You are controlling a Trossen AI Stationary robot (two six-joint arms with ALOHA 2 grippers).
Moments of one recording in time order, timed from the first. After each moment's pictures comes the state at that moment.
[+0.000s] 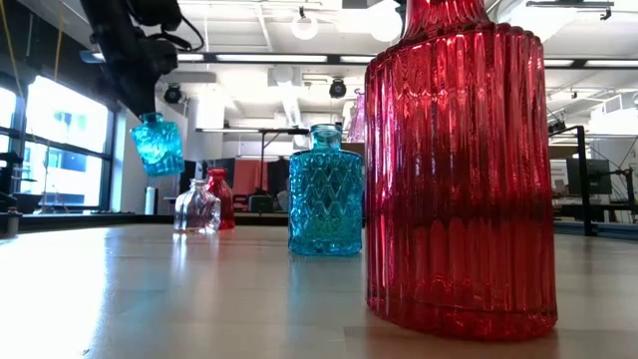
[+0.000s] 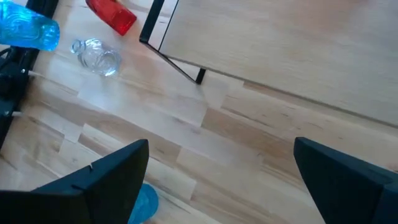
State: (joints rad) left arm 0.69 0.97 0.96 -1.10 0.00 -0.27; right arm -0.15 1.37 1.41 -1.07 0.24 1.03
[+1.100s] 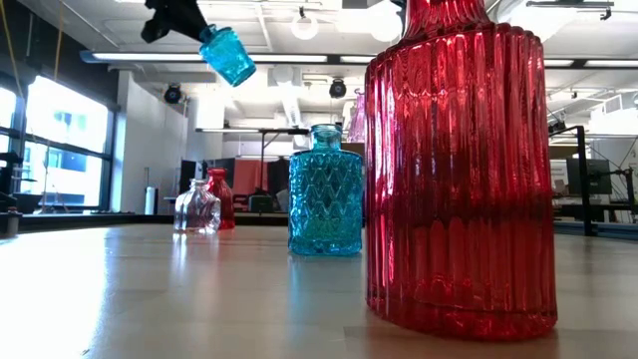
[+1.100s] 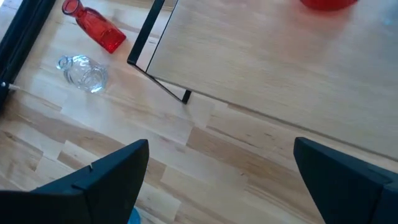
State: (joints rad) left arm 0.68 1.05 1.35 -0.97 0.15 -0.27; right arm -0.15 1.37 1.41 -1.07 0.33 0.99
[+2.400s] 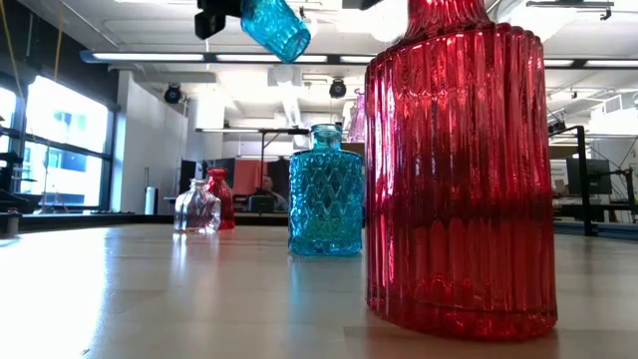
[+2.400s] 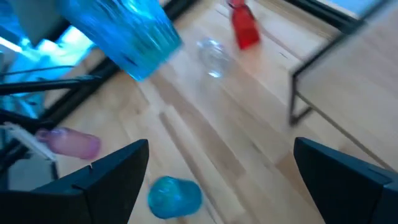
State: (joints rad) left arm 0.34 1.20 1.35 -0.80 0.26 -0.26; right arm -0.10 1.37 1.41 -0.73 0.07 0.60
